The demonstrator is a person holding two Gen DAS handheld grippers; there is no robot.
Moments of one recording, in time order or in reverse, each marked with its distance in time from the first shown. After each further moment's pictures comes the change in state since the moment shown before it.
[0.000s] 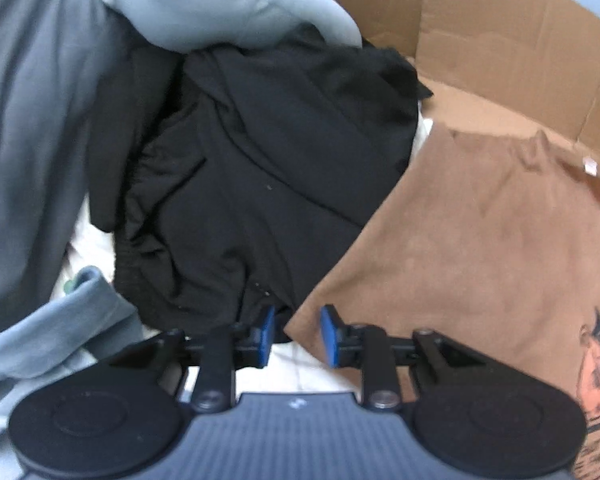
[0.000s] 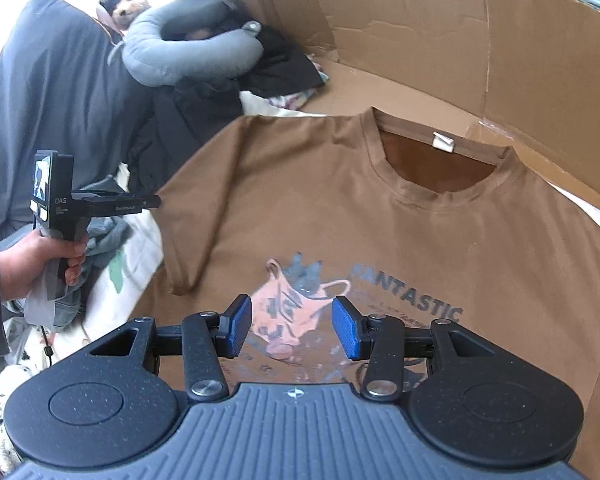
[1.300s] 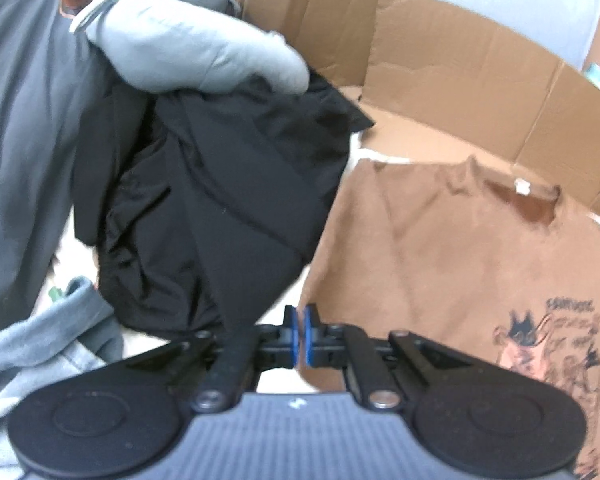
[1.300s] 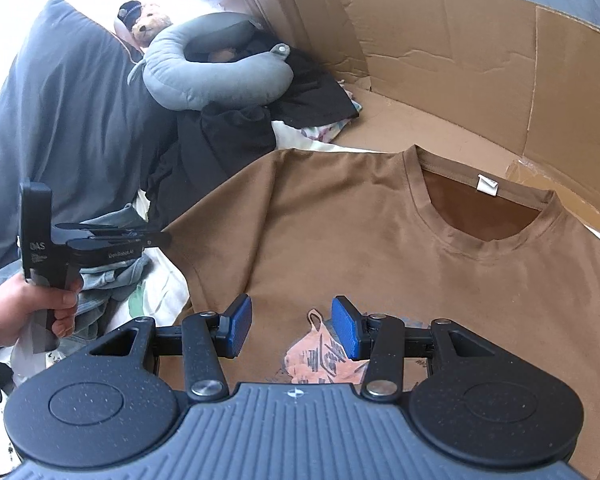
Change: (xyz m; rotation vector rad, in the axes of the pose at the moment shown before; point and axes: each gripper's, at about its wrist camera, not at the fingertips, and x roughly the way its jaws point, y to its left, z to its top) left arm -0.054 -0.012 0.000 -0.018 -0.048 -0.168; right arm 0.021 0.038 0.032 -0.016 -0.064 0.053
